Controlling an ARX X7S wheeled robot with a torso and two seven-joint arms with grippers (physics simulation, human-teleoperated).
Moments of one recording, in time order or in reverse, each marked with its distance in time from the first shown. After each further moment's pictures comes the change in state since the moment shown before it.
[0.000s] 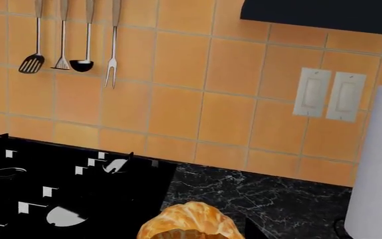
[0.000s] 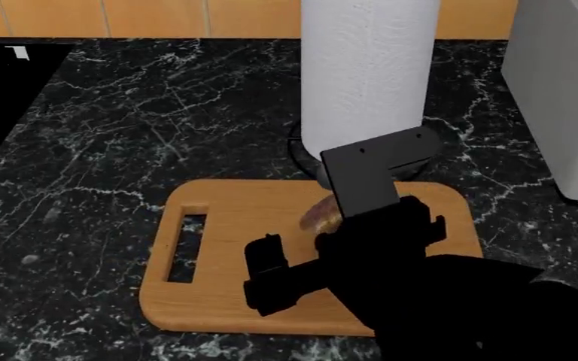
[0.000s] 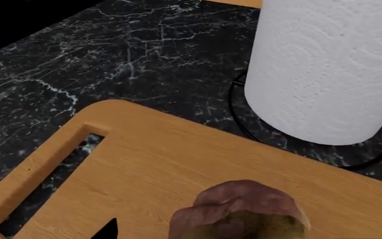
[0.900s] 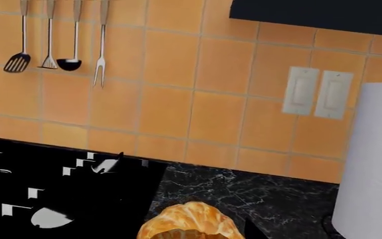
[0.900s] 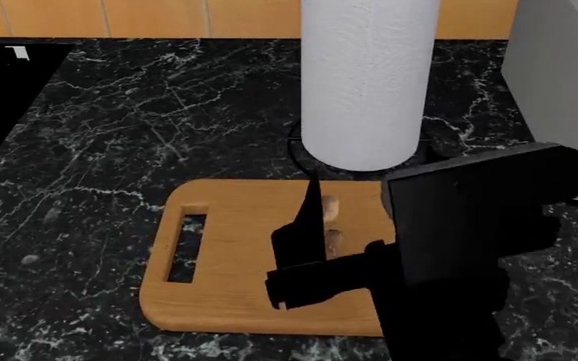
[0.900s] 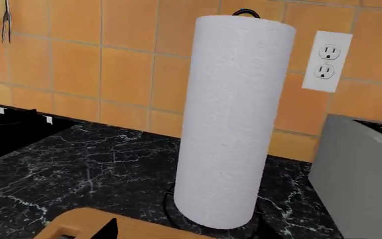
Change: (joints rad) left arm 0.001 0.014 0.054 0.011 0.033 0.025 0.013; right arm -0.211 0.117 0.236 -0.627 0.058 -0.084 0.358
